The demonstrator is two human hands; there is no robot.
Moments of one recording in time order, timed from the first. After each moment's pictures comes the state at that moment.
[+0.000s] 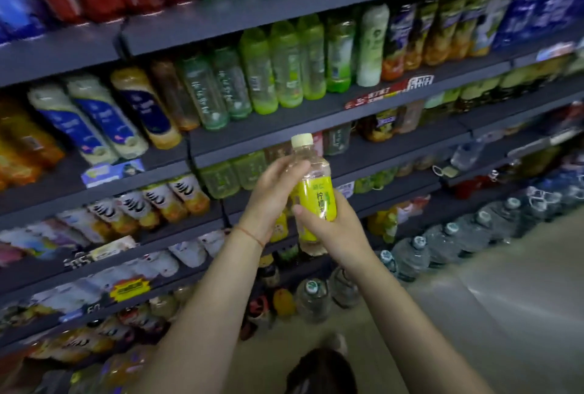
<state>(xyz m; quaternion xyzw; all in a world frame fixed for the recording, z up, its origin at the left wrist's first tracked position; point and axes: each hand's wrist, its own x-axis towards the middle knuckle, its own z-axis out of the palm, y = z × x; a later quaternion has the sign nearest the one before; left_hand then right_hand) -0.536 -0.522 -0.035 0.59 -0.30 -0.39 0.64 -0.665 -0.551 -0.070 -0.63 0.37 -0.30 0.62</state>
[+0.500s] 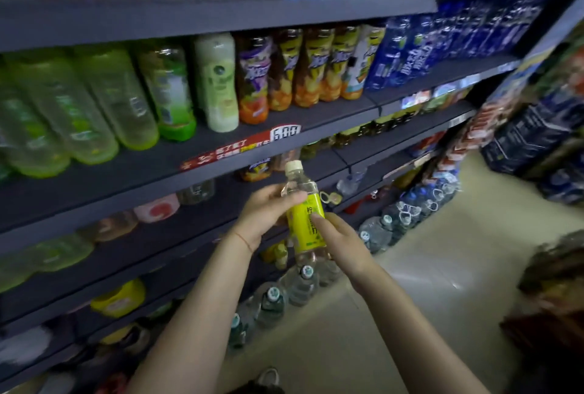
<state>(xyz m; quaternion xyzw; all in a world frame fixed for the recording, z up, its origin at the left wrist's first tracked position) -0.654 -0.842 -0.097 0.56 -0.32 -0.55 0.52 -0.821 -0.839 -0.076 -0.58 0.56 -0.22 0.55</state>
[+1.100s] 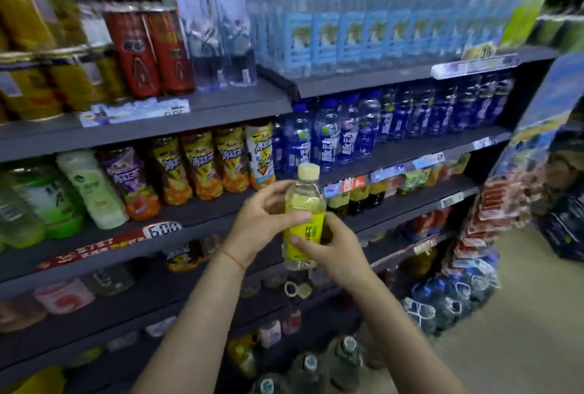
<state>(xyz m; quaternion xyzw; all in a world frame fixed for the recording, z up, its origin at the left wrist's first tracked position) -0.883 -1.040 0.026 0.56 -0.45 -0.37 0.59 -1.033 -1.093 -0.018 -0.71 0.35 -0.33 0.51</state>
